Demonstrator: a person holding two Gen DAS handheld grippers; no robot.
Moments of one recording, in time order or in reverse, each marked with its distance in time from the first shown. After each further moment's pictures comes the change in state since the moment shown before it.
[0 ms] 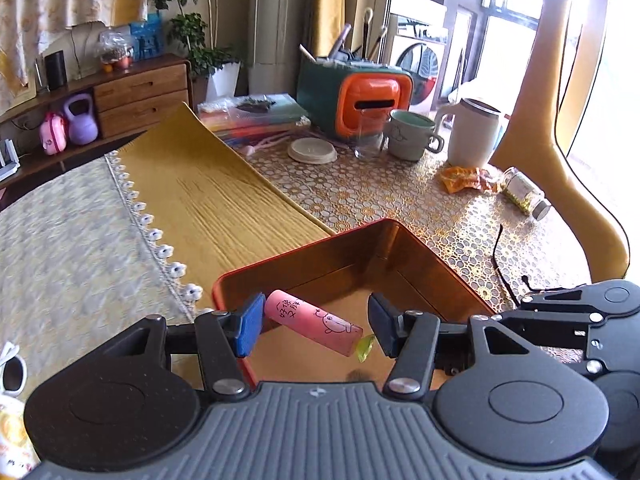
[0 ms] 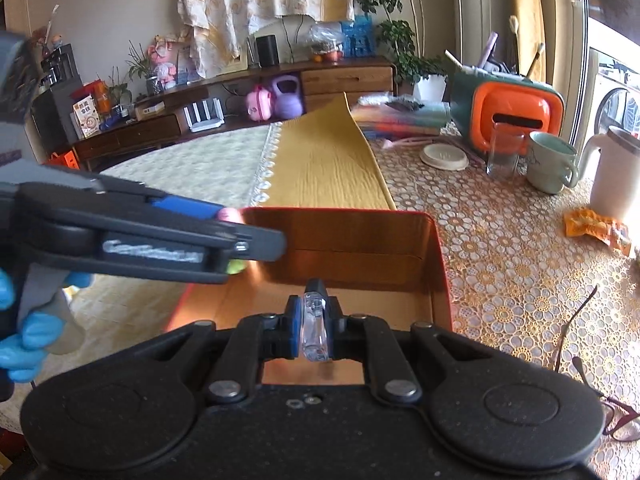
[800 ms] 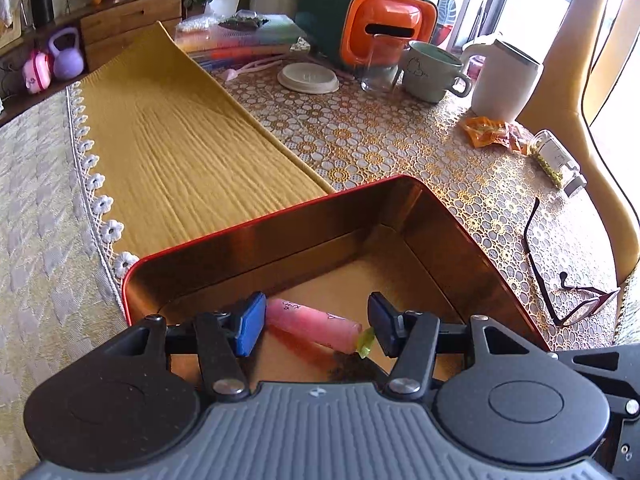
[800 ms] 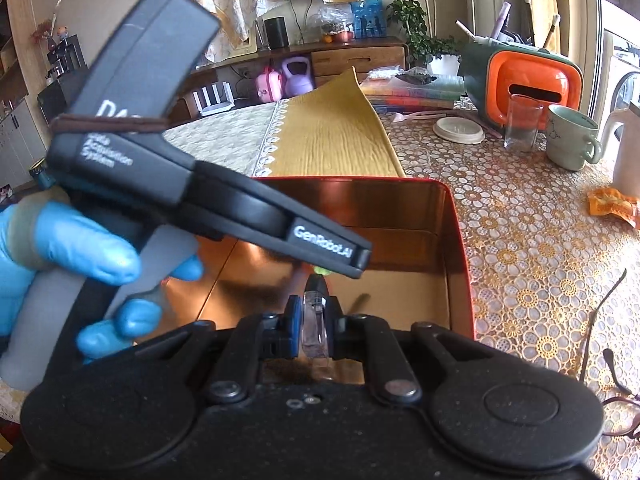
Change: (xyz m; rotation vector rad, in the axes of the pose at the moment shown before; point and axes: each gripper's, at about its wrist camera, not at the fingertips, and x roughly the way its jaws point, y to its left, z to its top) left arm 0.088 -0.008 0.011 -0.070 0.206 -0.017; right arm 0.018 -0.004 -0.007 0.008 0.047 0.043
